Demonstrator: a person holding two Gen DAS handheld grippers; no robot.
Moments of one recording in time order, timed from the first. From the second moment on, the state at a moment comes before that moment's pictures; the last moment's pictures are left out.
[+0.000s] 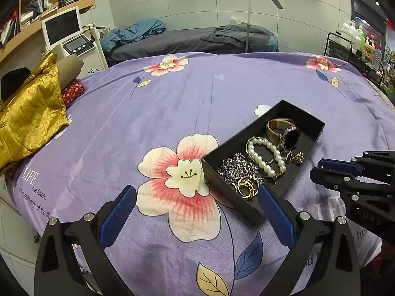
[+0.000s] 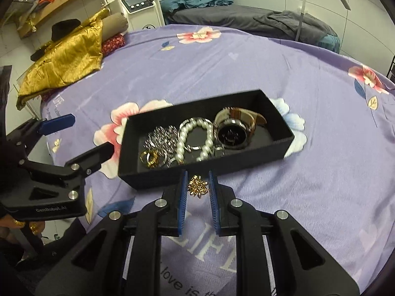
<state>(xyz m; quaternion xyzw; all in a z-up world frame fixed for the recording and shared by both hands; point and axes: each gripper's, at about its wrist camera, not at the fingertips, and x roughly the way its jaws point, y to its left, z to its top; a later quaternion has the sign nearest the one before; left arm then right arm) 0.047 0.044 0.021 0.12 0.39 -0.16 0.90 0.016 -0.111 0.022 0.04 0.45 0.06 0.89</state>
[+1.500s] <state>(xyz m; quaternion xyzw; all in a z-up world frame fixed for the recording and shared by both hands) 0.050 0.045 0.024 0.12 0.40 -0.15 0.90 0.032 -0.132 0.034 0.08 0.44 0.00 0.89</state>
